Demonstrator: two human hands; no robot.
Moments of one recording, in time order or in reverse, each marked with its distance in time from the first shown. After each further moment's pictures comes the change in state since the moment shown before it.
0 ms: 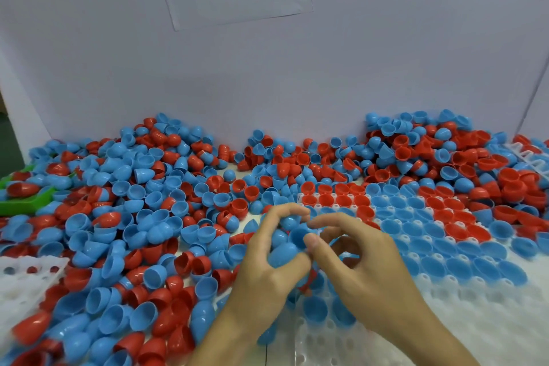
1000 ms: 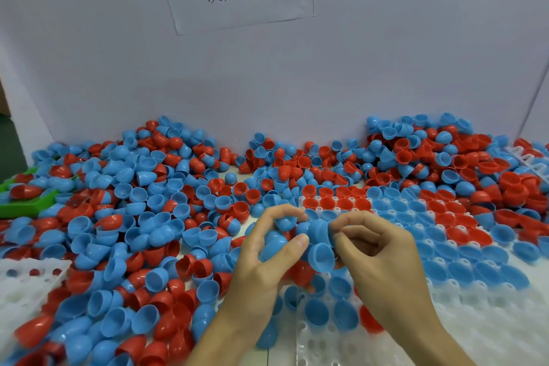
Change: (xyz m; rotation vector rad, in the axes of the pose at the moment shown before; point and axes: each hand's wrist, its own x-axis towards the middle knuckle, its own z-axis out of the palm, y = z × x) left_hand 0.005 -0.006 -0.003 -0.262 -0.008 -0.070; right_hand 0.003 0.003 -0.002 0.234 0.194 0.119
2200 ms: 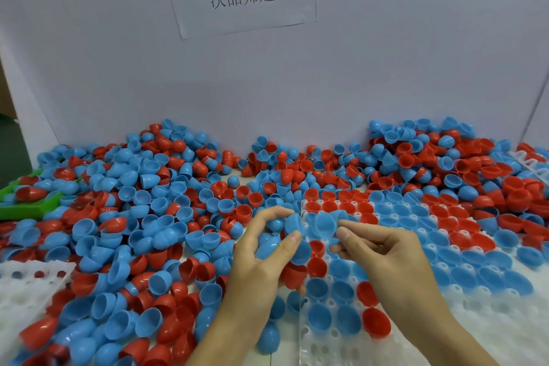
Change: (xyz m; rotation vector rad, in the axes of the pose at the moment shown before) left_hand 0.005 -0.004 -0.003 0.079 0.195 -0.003; right_hand 0.011 0.006 -0.011 0.015 -0.064 0.128
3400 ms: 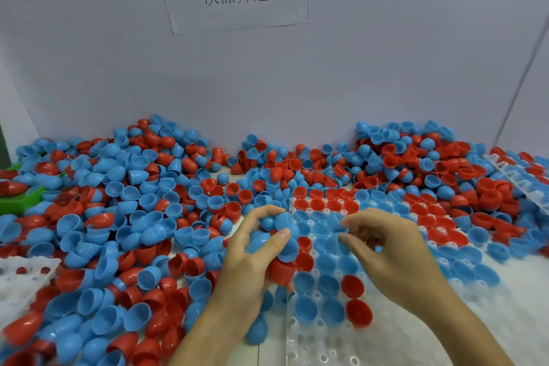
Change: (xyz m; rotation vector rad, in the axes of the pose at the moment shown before) left_hand -0.004 0.011 0.003 -0.219 -0.063 -0.104; right_hand 0.010 -0.004 -0.031 -0.626 -0.038 -0.339
